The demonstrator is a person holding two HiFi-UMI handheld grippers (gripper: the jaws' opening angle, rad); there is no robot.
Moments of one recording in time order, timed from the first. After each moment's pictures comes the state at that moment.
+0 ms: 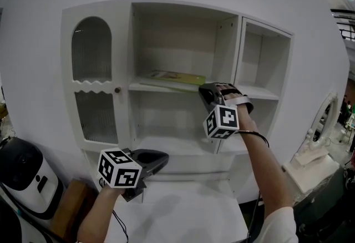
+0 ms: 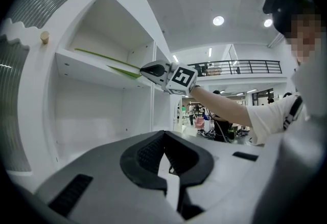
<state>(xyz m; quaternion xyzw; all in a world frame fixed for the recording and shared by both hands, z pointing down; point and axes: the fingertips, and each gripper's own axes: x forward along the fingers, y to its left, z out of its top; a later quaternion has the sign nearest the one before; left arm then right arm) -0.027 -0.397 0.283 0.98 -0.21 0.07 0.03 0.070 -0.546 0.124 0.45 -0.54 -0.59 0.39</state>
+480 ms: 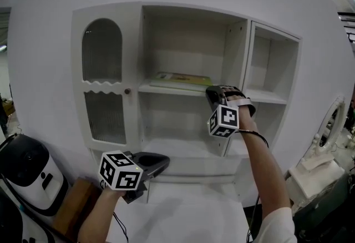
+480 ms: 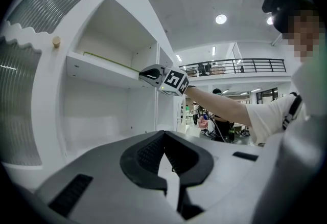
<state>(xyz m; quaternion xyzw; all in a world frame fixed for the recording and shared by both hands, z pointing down) -0.046 -0.394 0.286 0.97 -0.23 0.07 0.03 0.075 -0.580 0.131 0.47 -0.53 -0.58 0.41</state>
